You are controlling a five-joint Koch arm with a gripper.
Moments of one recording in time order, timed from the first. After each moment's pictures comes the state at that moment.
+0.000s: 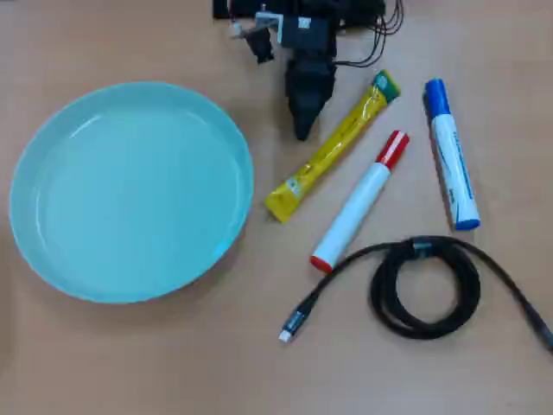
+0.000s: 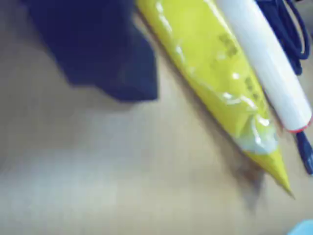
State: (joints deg) arm 101.6 130.0 179.0 -3.7 -4.1
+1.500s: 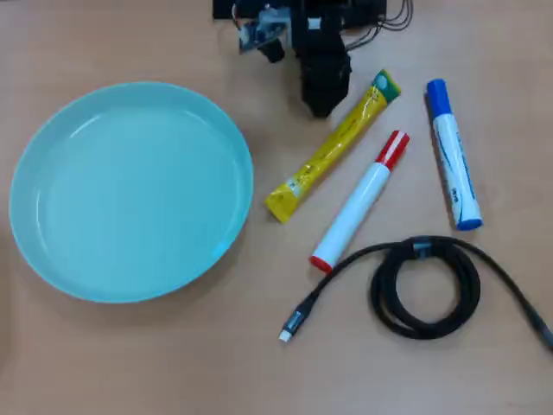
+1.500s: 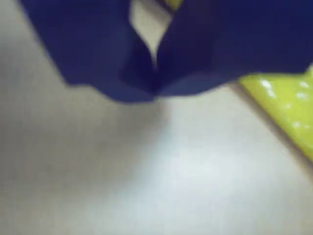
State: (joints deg) arm 91.1 130.1 150.8 48.5 -4.6
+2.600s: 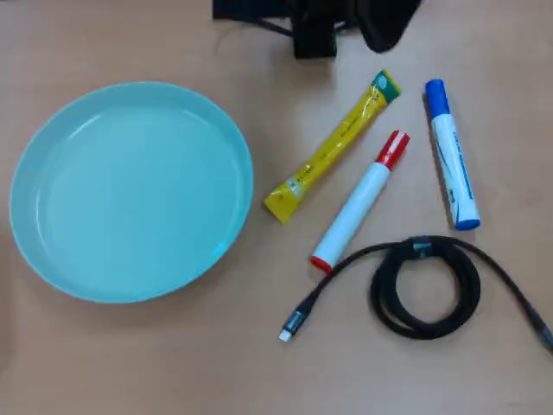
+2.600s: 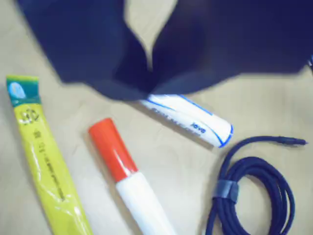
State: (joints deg) arm 70.0 117.2 85.4 88.0 -4.5
